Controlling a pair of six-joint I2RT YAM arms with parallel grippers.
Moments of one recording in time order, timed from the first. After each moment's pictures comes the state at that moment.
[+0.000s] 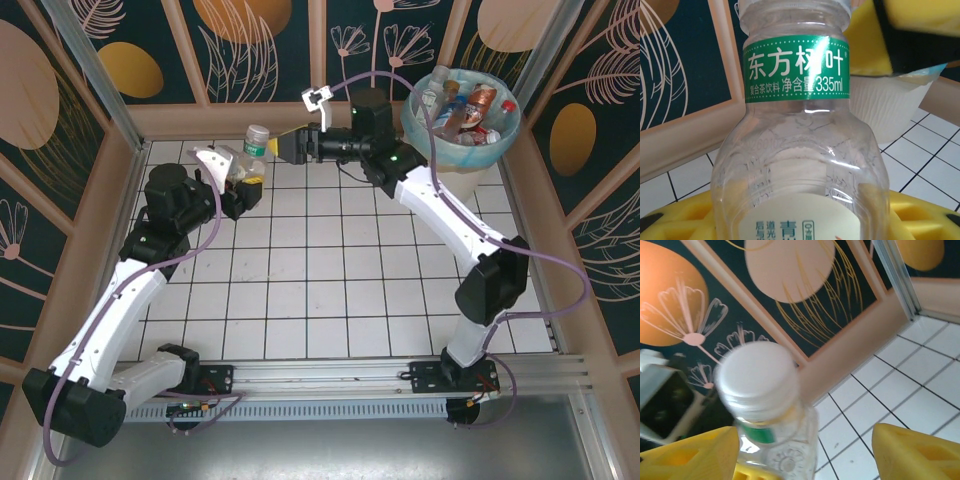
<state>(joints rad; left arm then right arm) -0.32 1.06 1.04 -0.19 0.36 0.04 0.63 1.74 1.76 -0.15 -0.77 0.49</state>
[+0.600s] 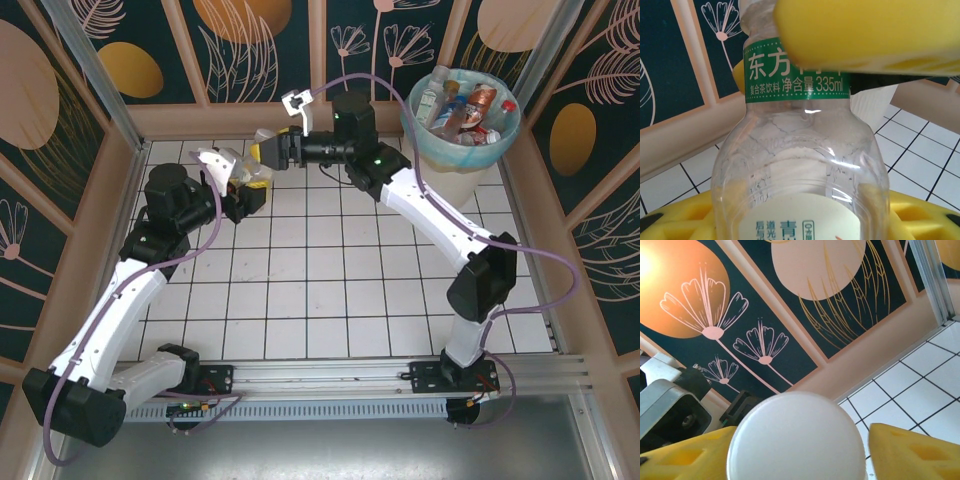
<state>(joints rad) -0.32 1.07 1.04 -0.19 0.47 0.05 0.70 1.81 1.81 -0.12 -0.76 0.50</state>
